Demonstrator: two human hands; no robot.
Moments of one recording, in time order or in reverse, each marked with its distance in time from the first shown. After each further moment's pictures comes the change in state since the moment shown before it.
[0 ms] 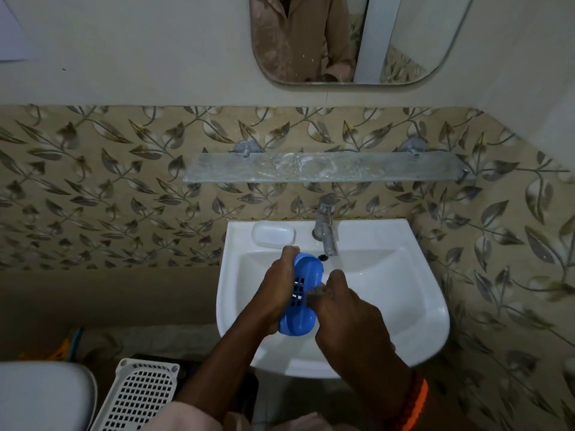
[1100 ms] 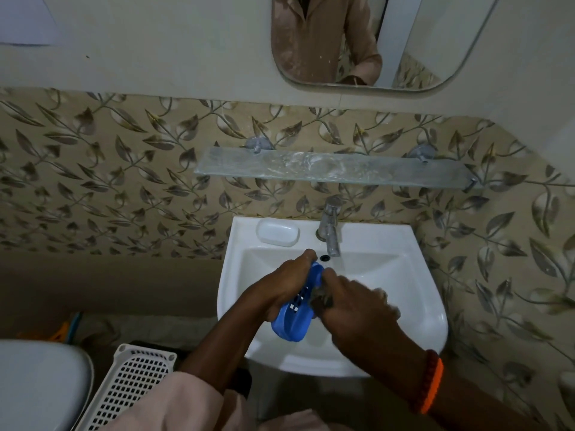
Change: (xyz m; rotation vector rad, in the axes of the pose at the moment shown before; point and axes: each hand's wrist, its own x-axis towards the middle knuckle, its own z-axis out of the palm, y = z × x) left_hand -0.003 0.016 0.001 0.204 -0.118 -0.130; right_hand 0.006 0.030 0.001 -0.222 0.029 -0.423
